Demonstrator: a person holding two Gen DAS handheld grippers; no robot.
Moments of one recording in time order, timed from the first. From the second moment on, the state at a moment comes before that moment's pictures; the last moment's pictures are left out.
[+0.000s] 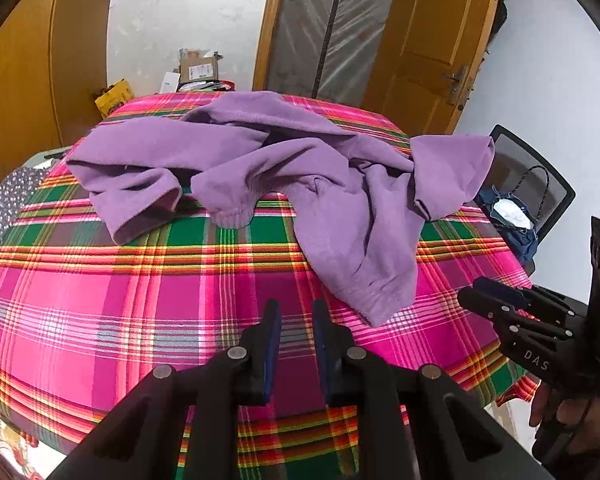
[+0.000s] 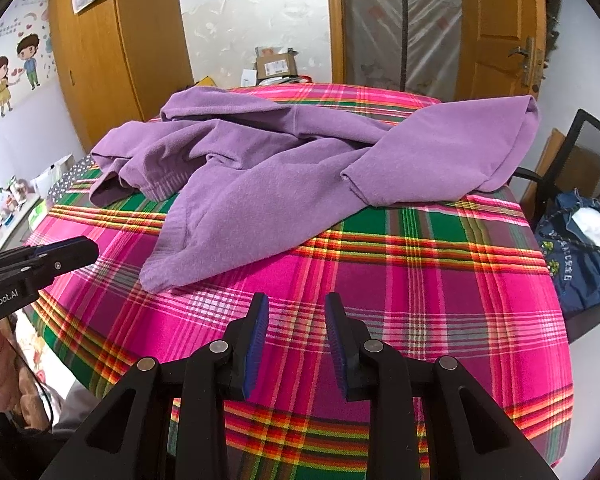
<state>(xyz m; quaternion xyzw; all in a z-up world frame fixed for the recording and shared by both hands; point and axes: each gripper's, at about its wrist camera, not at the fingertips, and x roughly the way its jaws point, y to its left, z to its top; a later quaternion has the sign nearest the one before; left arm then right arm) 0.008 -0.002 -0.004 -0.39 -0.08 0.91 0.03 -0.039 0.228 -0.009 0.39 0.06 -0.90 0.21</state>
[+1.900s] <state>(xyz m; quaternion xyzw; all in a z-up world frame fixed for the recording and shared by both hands) -0.008 -0.026 -0.010 -0.41 -0.06 0.91 0.02 -0.053 0.206 0.010 0.38 0.03 -0.89 0.25</state>
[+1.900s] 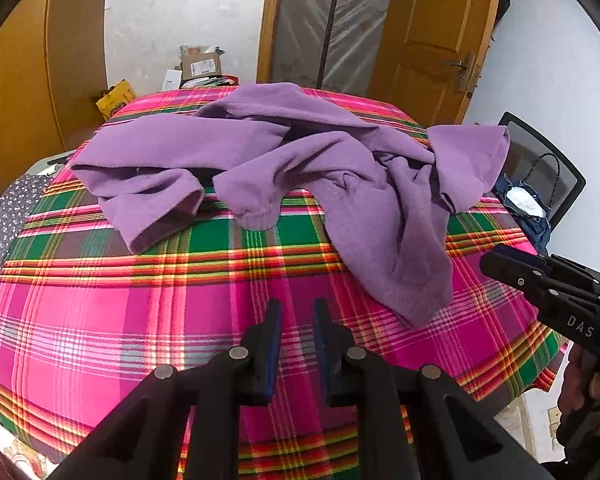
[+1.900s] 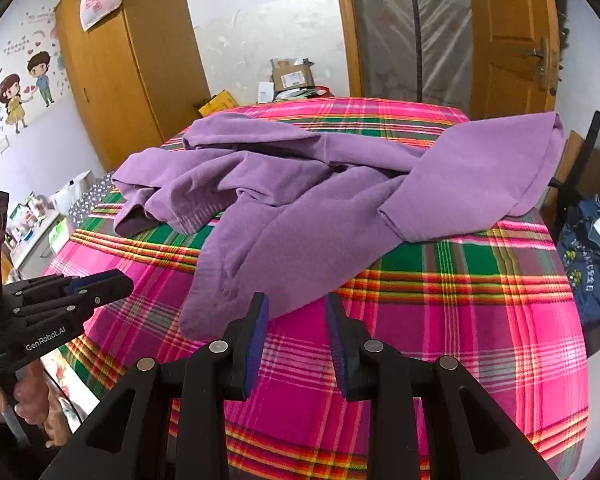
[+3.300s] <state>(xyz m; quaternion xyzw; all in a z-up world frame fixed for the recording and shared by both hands) -0.050 -0.090 -0.002 -0.42 -0.09 0.90 -0.04 -0.121 0.072 0.021 0.32 0.23 -0.83 0.39</state>
